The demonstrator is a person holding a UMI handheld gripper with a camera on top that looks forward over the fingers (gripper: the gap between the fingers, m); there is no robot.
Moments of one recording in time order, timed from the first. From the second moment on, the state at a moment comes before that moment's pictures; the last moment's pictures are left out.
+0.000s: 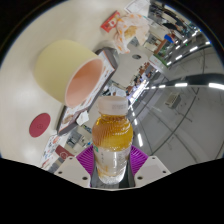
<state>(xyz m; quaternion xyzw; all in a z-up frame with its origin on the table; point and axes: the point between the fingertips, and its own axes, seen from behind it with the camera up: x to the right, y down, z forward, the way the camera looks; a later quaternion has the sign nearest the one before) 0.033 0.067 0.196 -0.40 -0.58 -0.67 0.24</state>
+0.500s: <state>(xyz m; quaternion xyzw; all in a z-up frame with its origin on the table) 0.025 0.068 0.210 -0.64 -0.44 -0.43 0.45</state>
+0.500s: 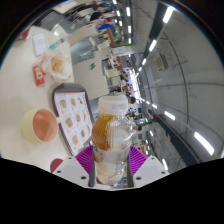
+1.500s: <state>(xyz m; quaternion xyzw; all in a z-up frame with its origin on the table) 0.091 0.065 0.070 -0.84 -0.08 0.04 0.54</state>
